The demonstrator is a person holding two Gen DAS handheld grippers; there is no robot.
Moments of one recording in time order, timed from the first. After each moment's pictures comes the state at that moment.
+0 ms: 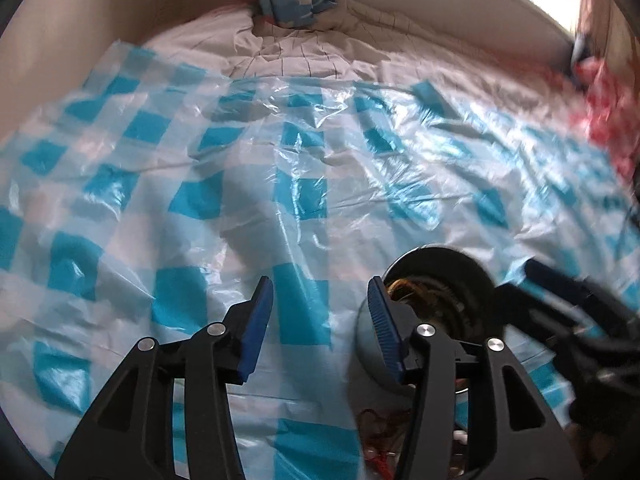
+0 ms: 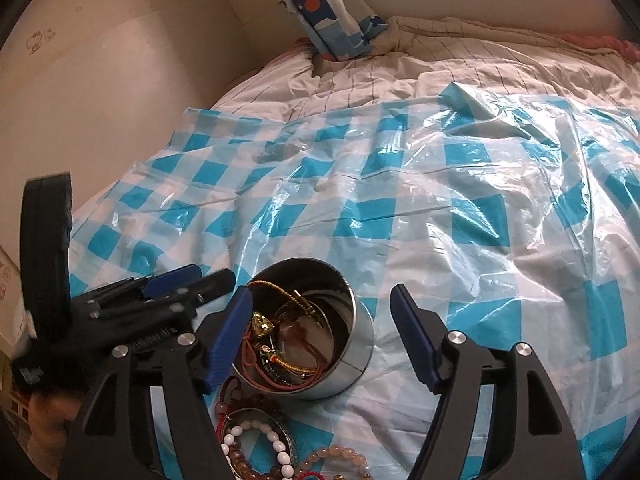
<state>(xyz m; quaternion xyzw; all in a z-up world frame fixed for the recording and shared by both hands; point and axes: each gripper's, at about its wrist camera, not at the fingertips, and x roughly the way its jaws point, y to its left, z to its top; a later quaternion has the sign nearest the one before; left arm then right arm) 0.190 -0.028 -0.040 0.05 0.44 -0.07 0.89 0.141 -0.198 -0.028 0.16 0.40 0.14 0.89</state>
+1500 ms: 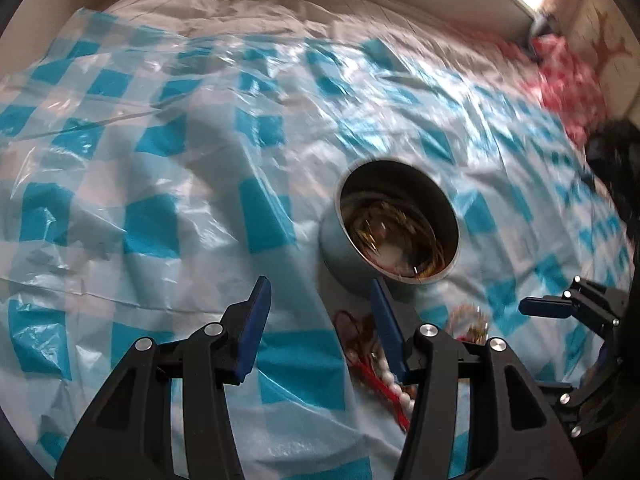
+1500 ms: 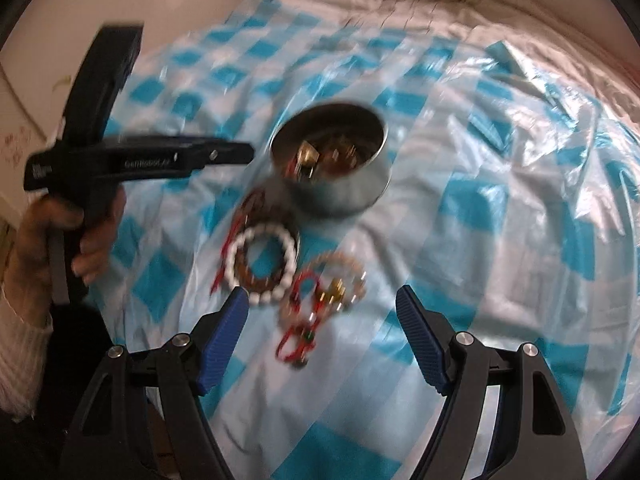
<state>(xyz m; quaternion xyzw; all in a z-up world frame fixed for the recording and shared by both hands) 0.150 -0.013 -0.048 0.02 0.51 -0.18 0.84 0.056 -0.191 -0.036 0.01 0.52 0.23 0.82</state>
